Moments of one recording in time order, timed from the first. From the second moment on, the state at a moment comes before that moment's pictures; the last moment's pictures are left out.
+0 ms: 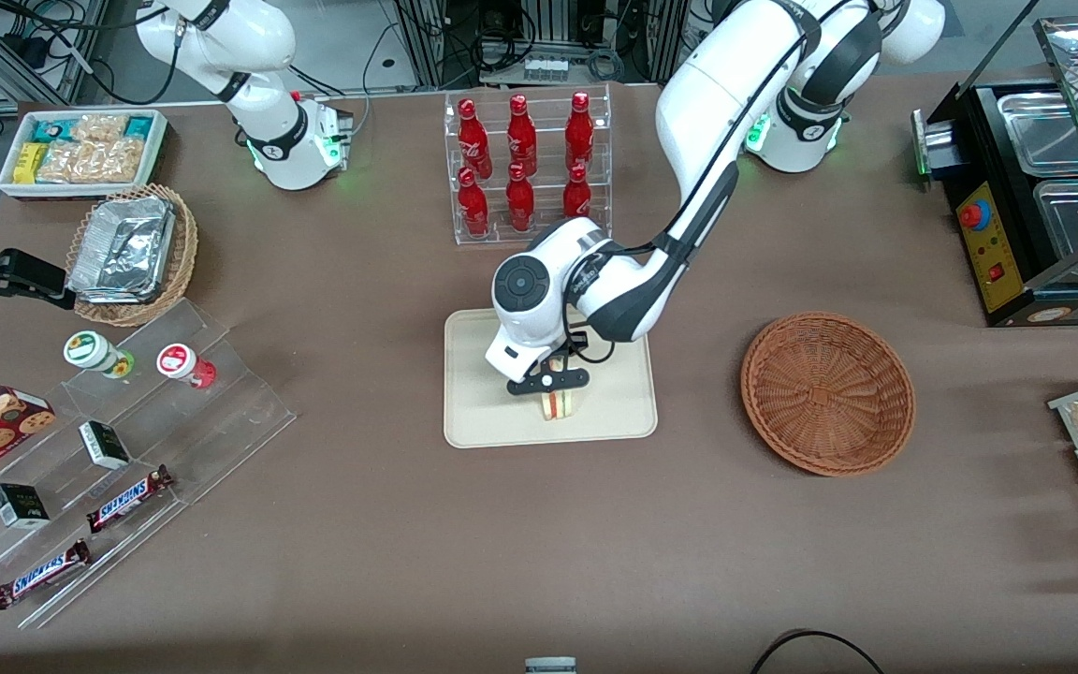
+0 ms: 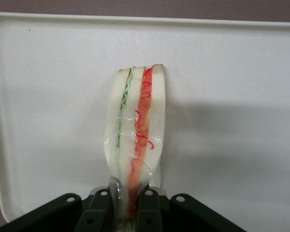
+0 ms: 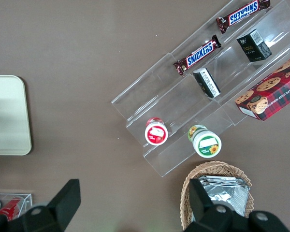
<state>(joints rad) -0.70 0.82 -0.15 -1.32 0.11 2.01 -0.97</state>
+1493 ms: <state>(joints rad) -0.54 0.63 -0.14 -1.21 0.08 1.69 -0.66</state>
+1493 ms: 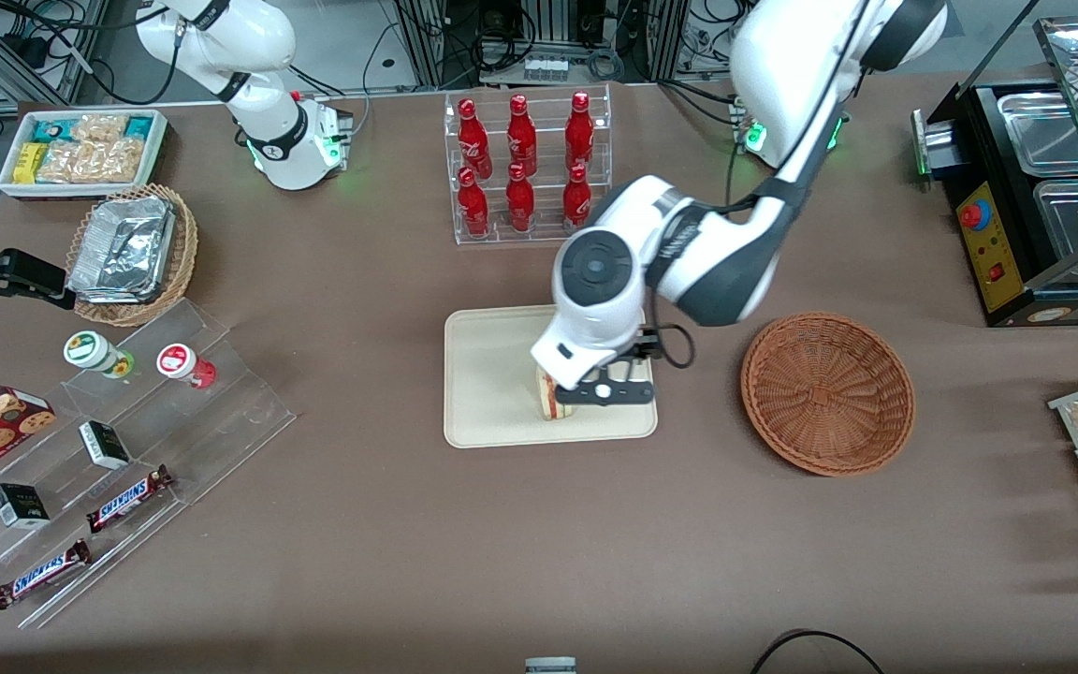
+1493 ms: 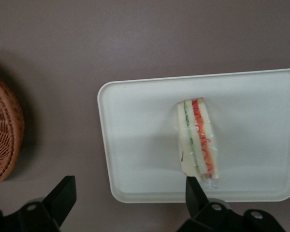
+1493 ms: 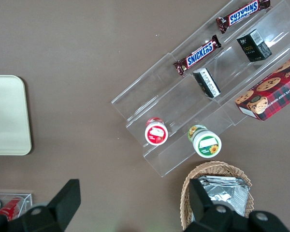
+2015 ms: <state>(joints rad) -0.34 0.41 -0.13 -1.43 0.04 1.69 -0.41</state>
